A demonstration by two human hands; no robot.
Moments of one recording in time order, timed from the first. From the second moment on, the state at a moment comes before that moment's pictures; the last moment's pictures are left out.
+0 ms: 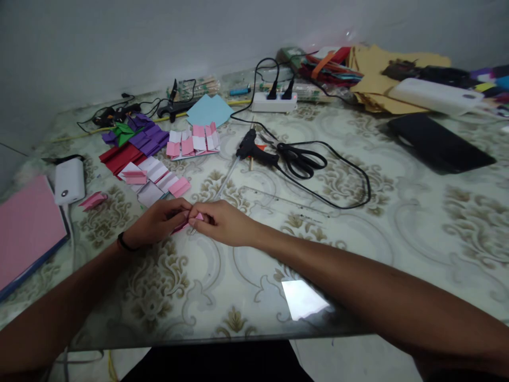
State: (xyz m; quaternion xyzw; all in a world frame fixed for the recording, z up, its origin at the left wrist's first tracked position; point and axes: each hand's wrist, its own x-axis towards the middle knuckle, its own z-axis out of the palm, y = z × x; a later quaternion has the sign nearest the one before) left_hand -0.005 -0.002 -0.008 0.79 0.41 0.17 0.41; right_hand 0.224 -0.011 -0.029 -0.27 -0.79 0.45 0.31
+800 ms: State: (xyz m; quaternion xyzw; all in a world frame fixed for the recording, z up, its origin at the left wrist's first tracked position) left_hand -0.004 -0.002 -0.006 0.80 0.41 0.18 0.41; right_hand 0.227 -0.012 -0.029 -0.28 -0.79 0.44 0.31
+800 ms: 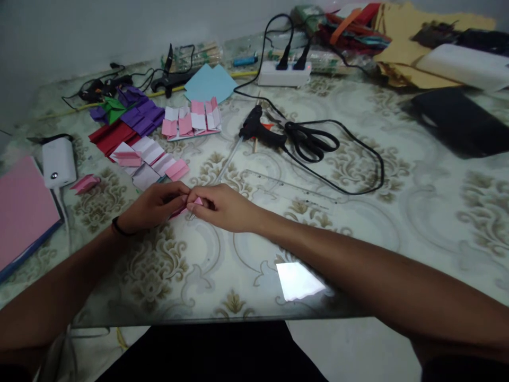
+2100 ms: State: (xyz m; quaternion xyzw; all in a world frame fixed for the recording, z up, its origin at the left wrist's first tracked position) left_hand -0.002 -0.002 -0.006 0.80 0.40 0.20 0.40; right_hand 0.227 -0.013 -0.029 -0.27 -0.80 0.43 0.32
